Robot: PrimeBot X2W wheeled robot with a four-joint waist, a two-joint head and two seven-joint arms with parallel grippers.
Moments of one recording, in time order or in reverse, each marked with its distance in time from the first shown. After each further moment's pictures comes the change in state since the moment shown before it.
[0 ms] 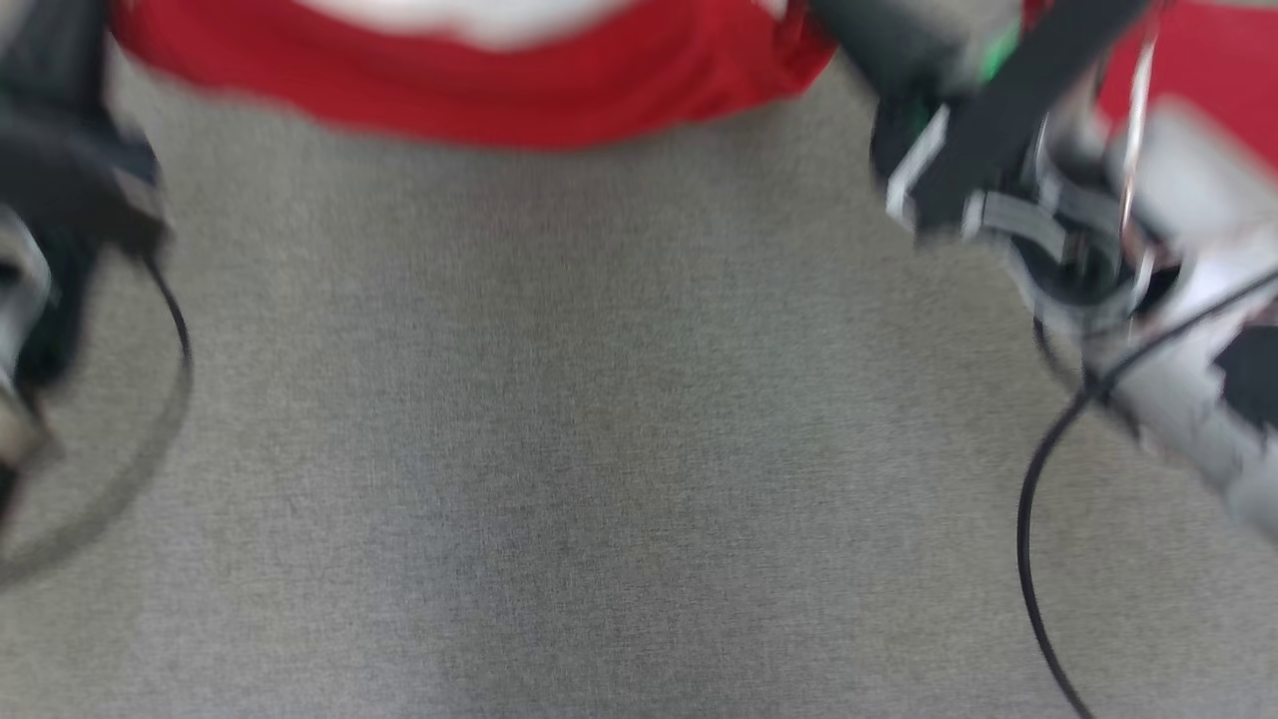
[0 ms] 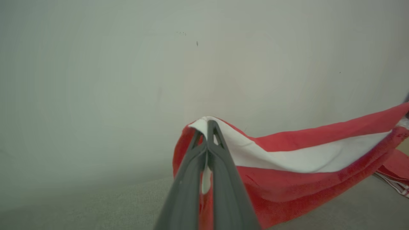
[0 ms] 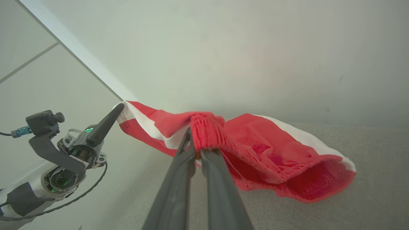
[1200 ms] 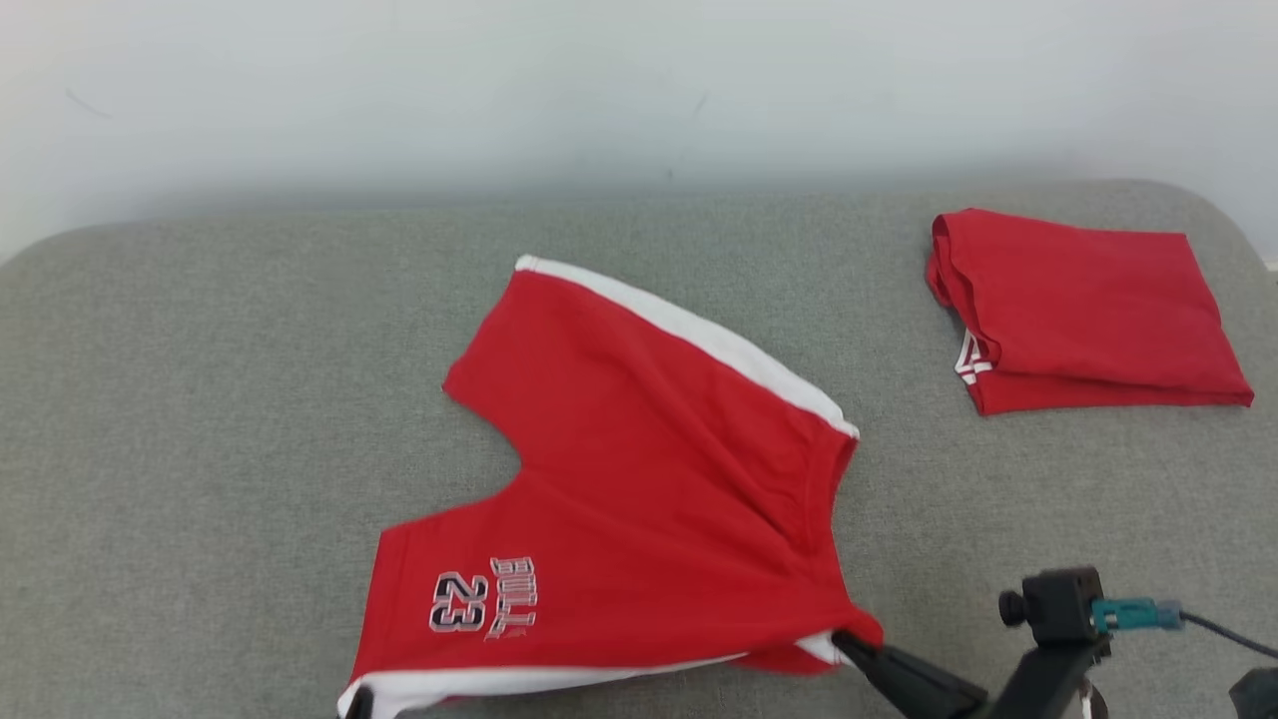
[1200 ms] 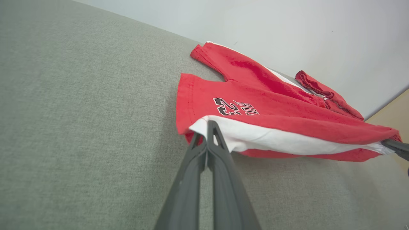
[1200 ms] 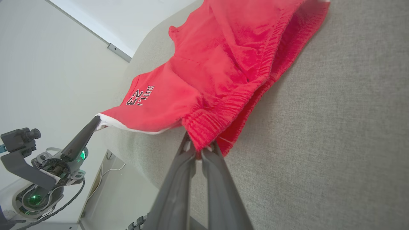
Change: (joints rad) left arm 1.205 -0.315 0.386 -0.352 0.278 0.030 -0.004; right arm 0.779 -0.235 0.198 -0.219 -0.006 0.000 -0.208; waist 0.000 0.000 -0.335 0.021
